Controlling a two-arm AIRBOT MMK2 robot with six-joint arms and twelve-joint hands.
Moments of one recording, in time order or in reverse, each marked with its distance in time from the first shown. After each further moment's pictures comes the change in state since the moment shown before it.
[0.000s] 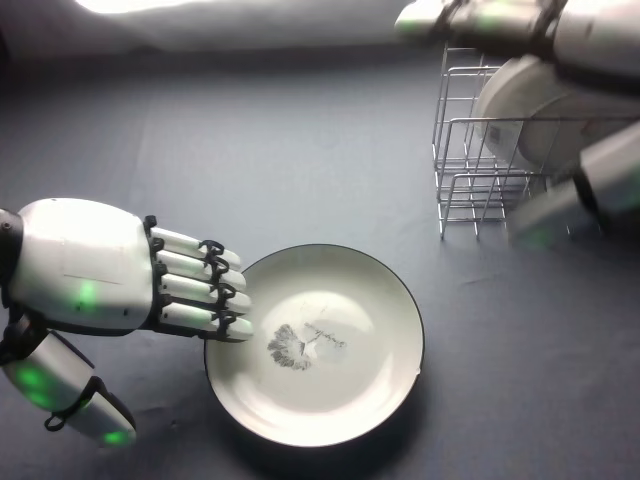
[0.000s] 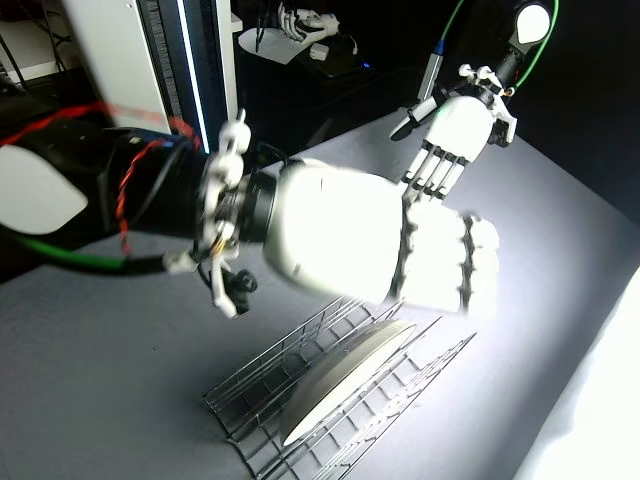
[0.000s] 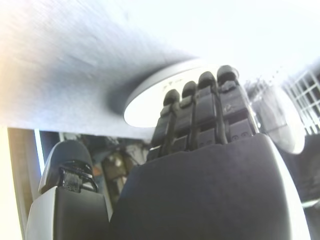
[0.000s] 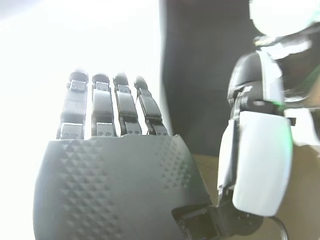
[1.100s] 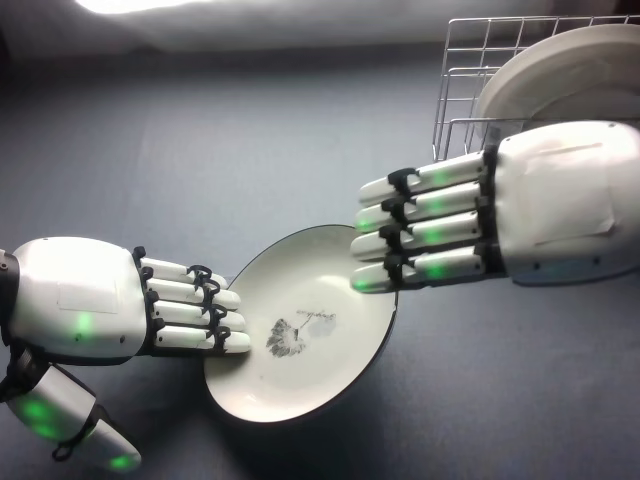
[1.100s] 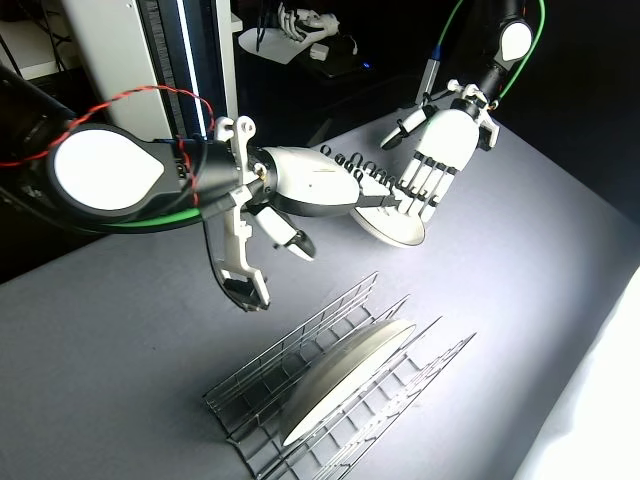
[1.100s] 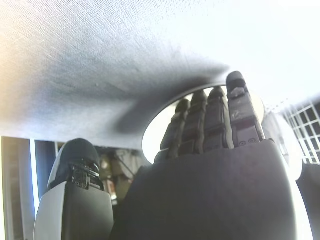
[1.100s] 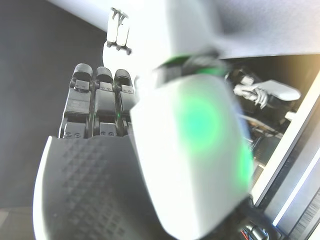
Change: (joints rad) left arm 0.154 -0.025 0.004 -0.081 0.062 0.006; right arm -0.067 -0.093 -0.002 -0.623 0.159 -0.001
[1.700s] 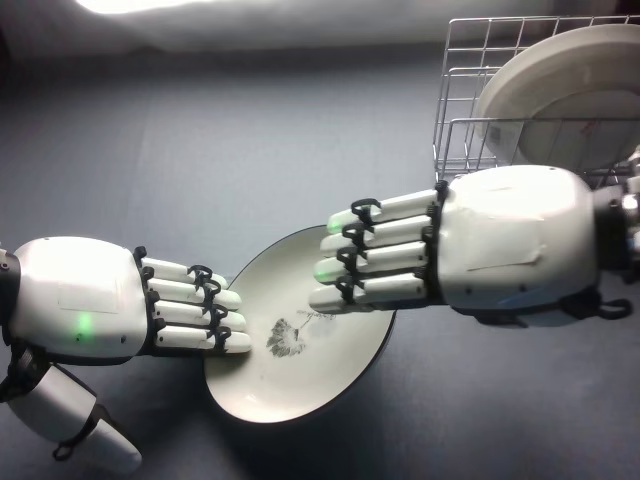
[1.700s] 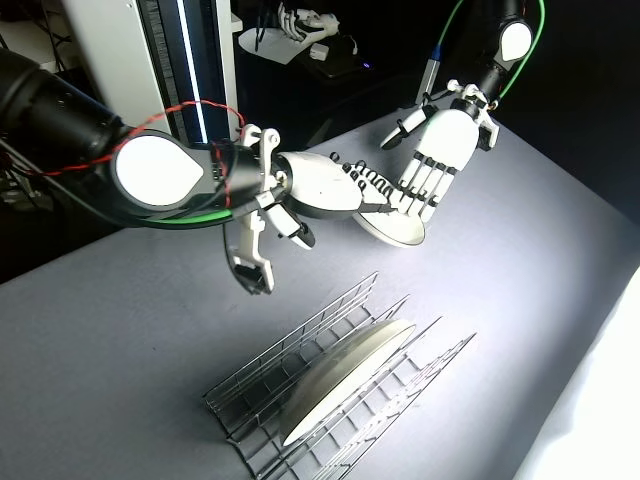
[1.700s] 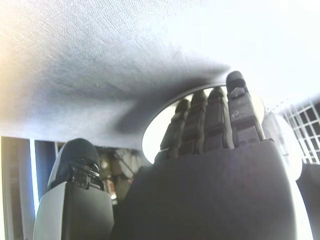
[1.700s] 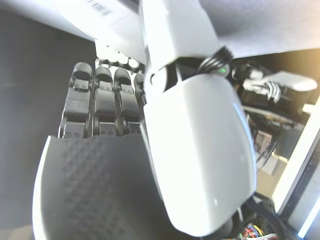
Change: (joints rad) left arm -0.002 -0.002 0.000 0.001 0.000 0.000; right arm -0.036 -0.112 -0.006 0.083 -0.129 0.005
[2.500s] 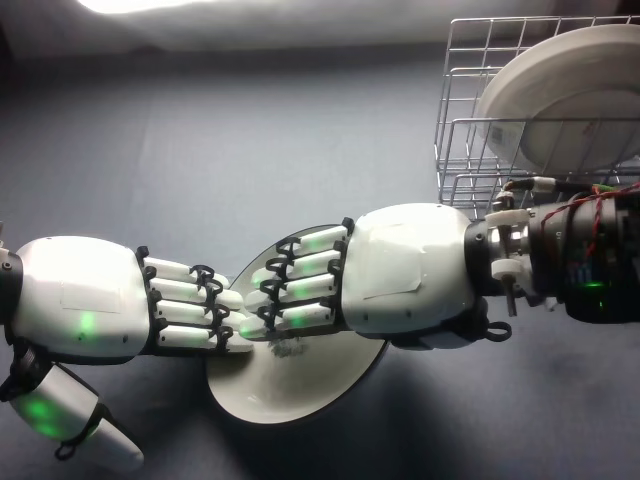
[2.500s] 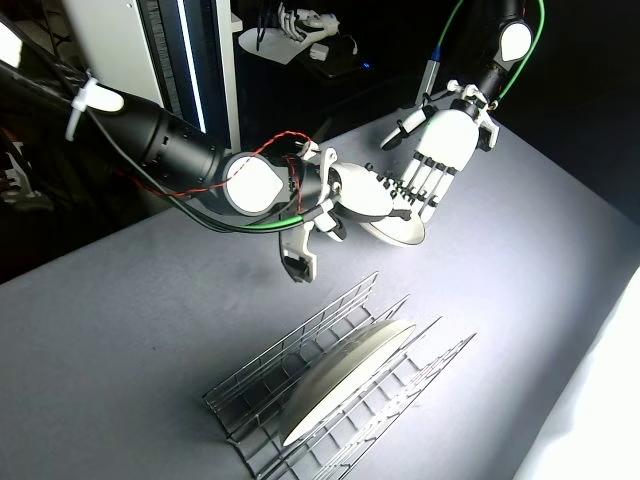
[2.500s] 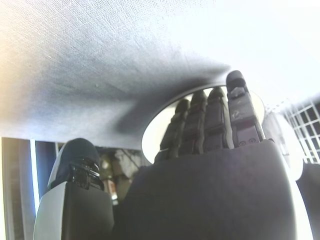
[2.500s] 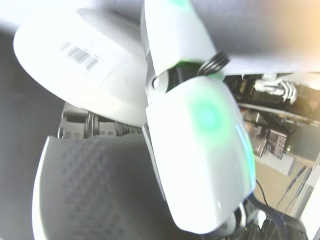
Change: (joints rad) left arm -0.006 -0.005 0.002 0.004 0.000 0.000; right arm -0.002 -0.222 0.106 0.041 -0.106 -0.001
